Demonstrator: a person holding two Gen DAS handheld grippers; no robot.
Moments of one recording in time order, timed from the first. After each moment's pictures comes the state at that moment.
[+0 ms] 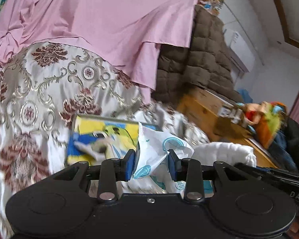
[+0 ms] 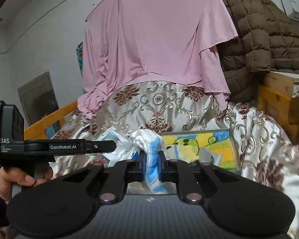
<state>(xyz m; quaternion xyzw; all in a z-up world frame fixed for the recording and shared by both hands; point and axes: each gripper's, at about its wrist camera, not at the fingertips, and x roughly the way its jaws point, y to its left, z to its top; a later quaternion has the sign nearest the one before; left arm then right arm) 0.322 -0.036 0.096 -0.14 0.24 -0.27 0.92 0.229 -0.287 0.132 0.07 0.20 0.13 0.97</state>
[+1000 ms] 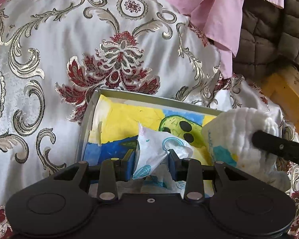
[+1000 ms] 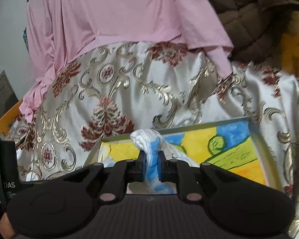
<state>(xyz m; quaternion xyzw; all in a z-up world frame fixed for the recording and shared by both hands) 0.605 -0.086 -0.039 -0.12 0.39 -0.16 0.90 0.537 -0.305 0.020 0.13 0.31 0.09 0.94</state>
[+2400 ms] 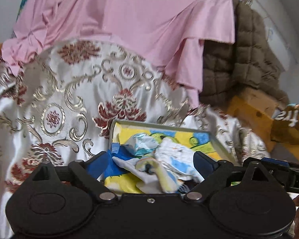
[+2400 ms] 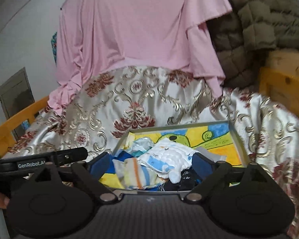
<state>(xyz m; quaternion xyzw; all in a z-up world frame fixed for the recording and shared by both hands) 0.398 -0.030 0.044 -0.10 0.23 -0.17 0.95 0.335 -0.278 0.074 0.08 0.22 0.09 0.97</state>
